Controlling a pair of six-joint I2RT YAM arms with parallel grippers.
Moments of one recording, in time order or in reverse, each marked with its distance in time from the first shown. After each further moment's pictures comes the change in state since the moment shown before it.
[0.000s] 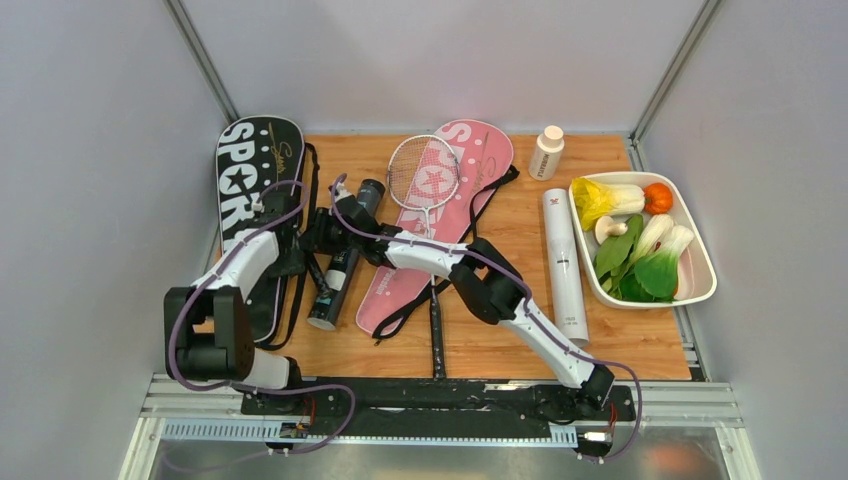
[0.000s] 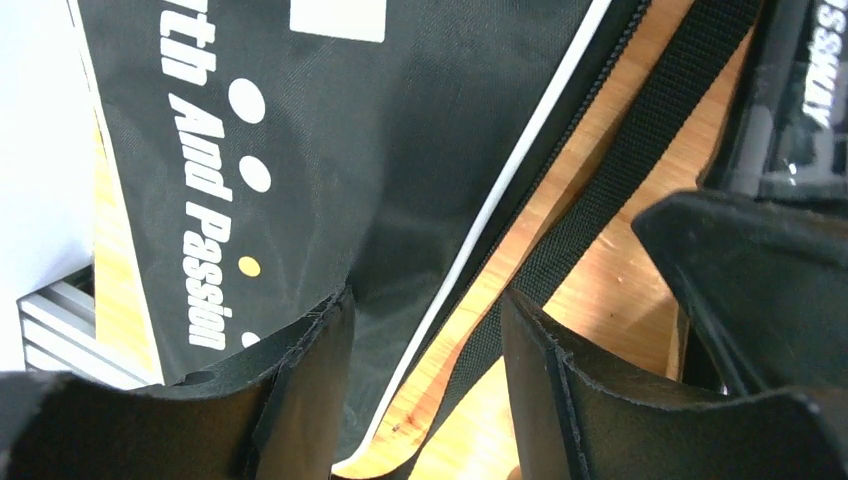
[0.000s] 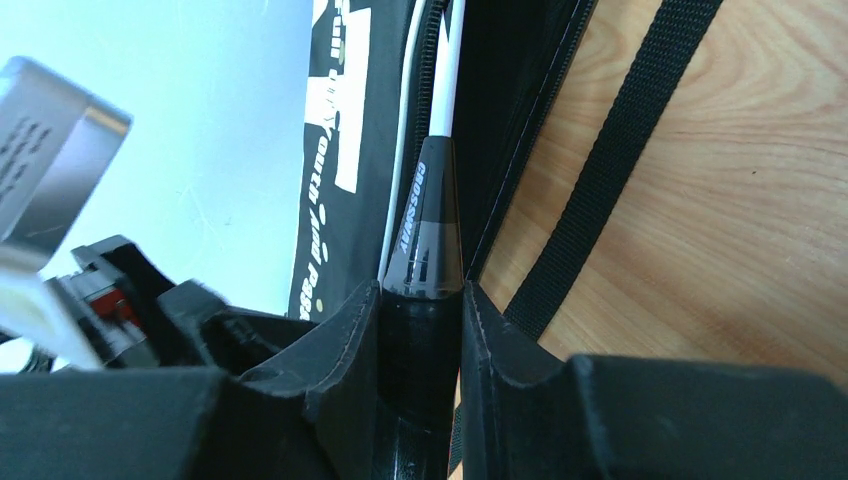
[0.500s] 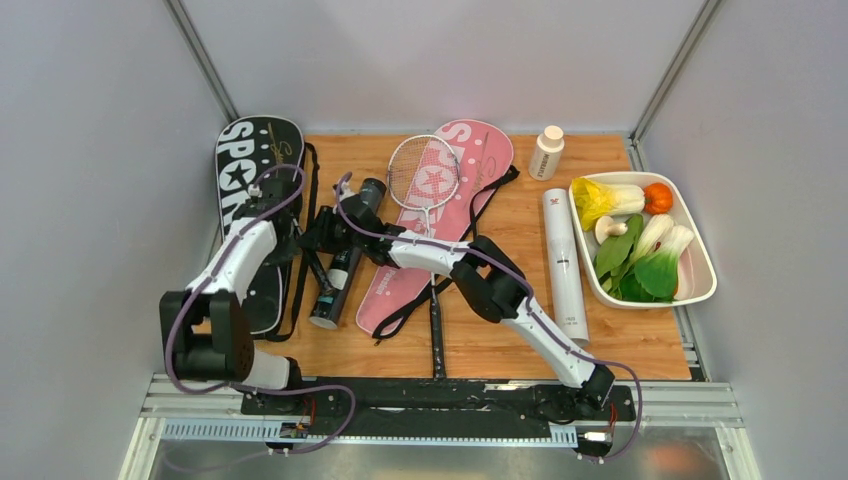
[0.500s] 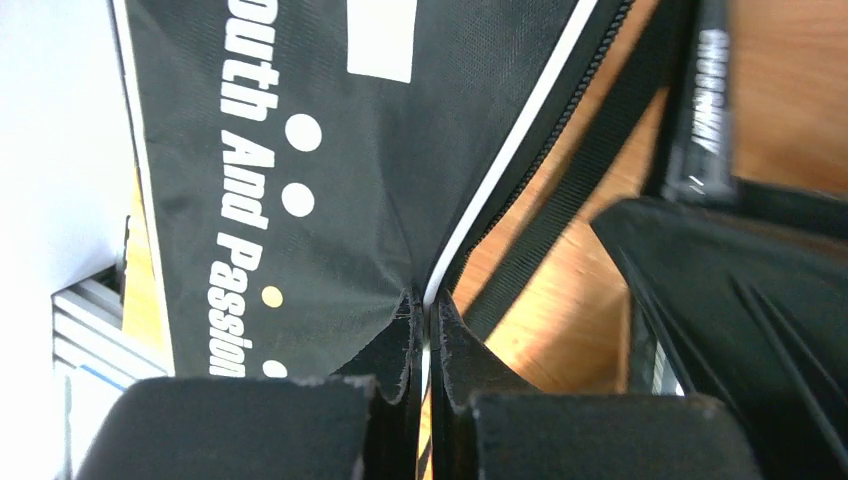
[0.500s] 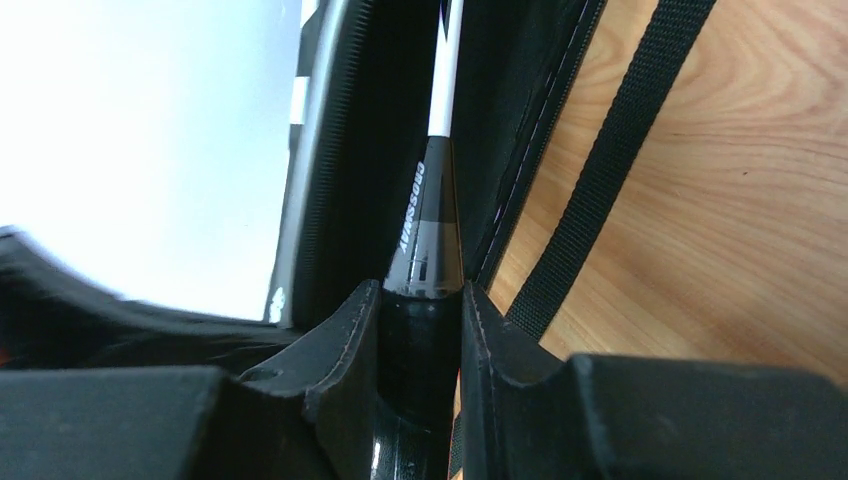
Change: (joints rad) left arm -0.031 0.072 0.132 -0.096 -0.040 -0.030; right arm -0.013 -0.010 -0.042 0.056 -0.028 0.029
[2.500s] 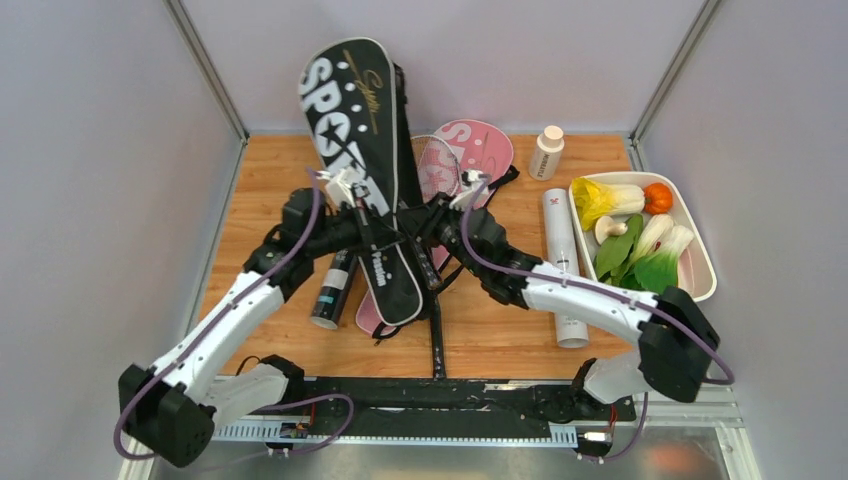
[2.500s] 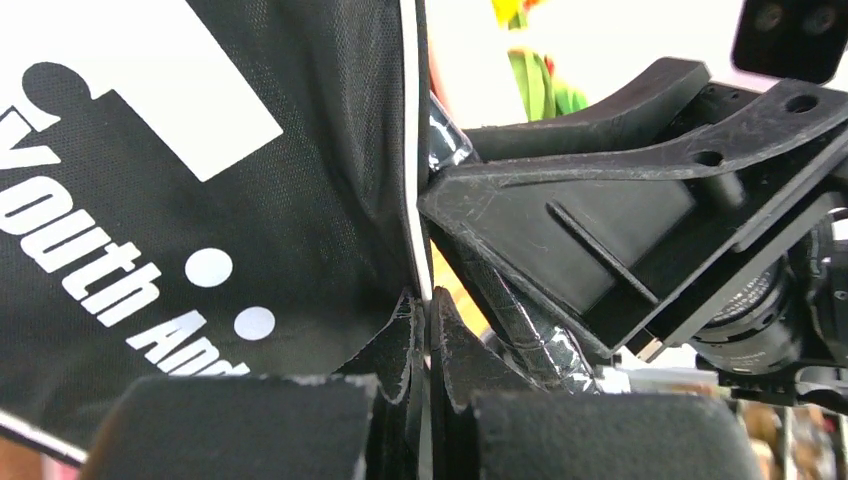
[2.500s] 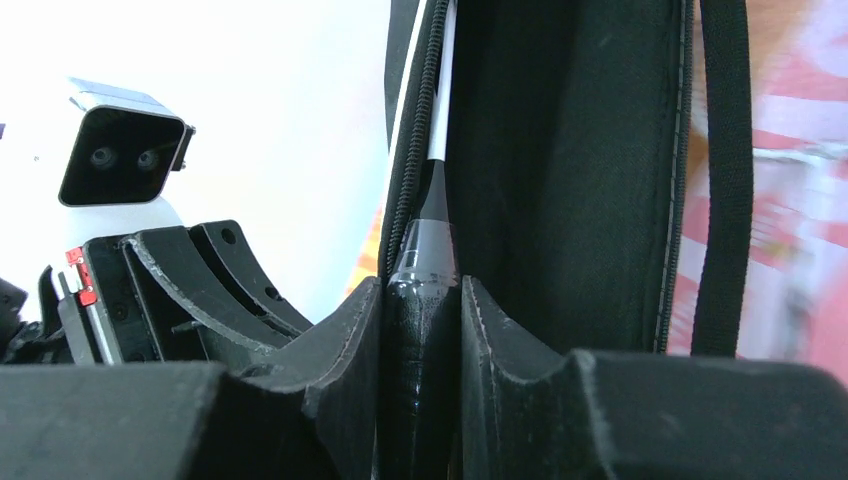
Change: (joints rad) left arm -0.358 -0.480 -0.106 0.514 0.904 -0.388; right arm -0.023 -1.098 -1.035 0.212 0.420 -0.207
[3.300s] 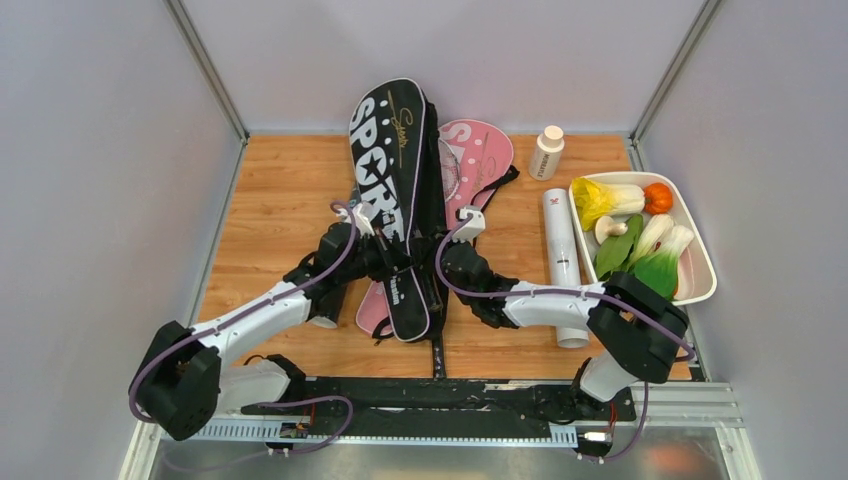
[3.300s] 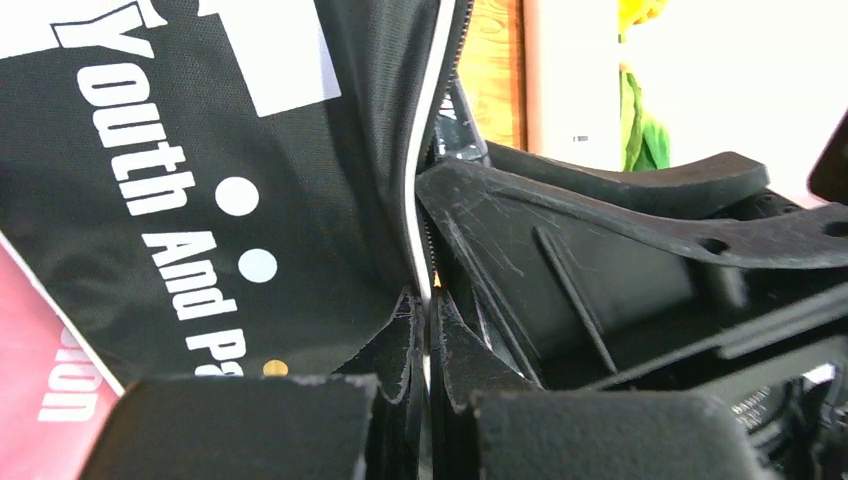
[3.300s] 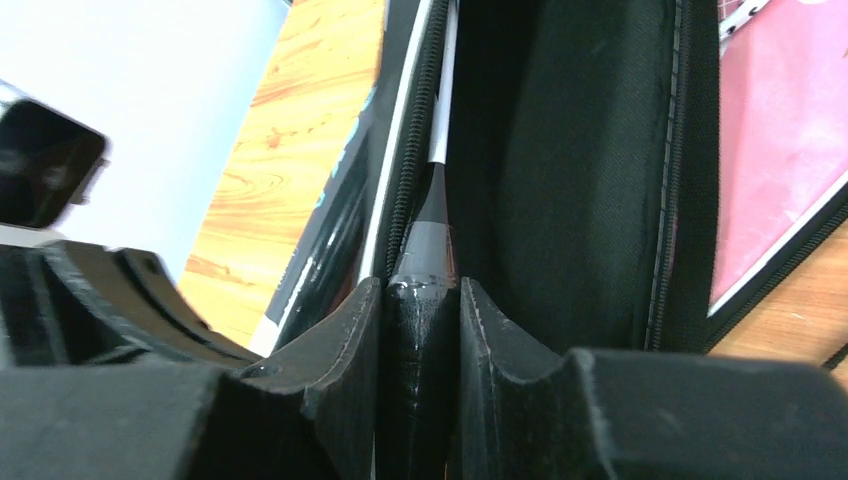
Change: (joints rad) left arm -0.232 0.192 -0.321 0.438 -0.260 -0.247; right arm 0.038 0.086 -0.291 0.193 0.298 -0.106
